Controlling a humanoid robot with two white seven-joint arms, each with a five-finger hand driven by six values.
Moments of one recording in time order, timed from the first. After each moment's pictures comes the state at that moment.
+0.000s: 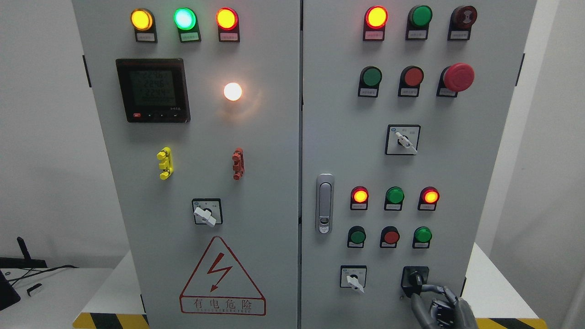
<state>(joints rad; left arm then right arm) -0.04 -0.09 0.08 0.06 0.00 -0.16 0.05 -0.17 0.00 -0.07 -1.69 0.11 0.17 -0.03</state>
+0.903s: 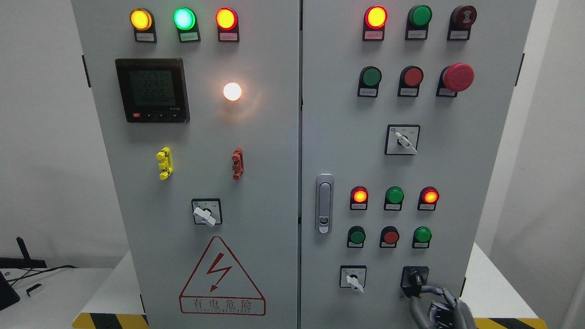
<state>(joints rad) -0.04 -0.09 0.08 0.06 0.00 -0.16 0.05 -0.15 0.01 -0.06 -1.71 0.12 0.17 -0.03</state>
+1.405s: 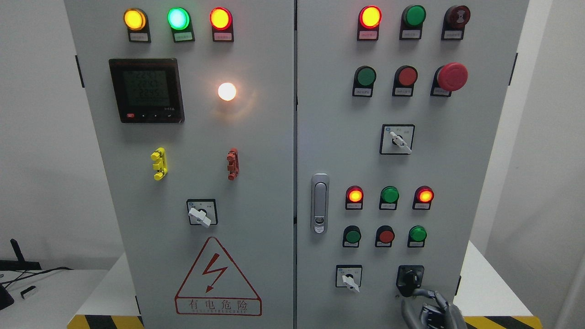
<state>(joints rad) -0.04 -0.09 0.08 0.06 0.00 -0.16 0.05 -0.14 0.03 -0.03 -1.72 0.12 0.17 -0.03</state>
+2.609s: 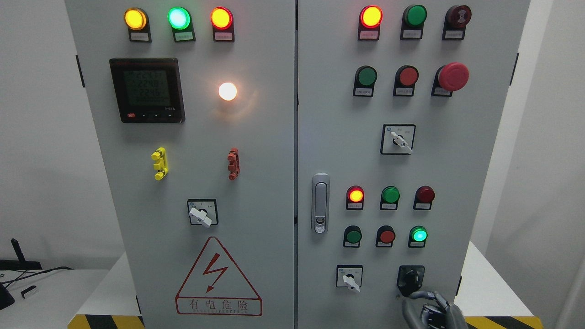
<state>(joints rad) -0.04 -0.09 0.08 0.06 0.00 -0.16 0.05 -0.14 0.04 -0.07 -1.71 0.11 0.17 -0.01</state>
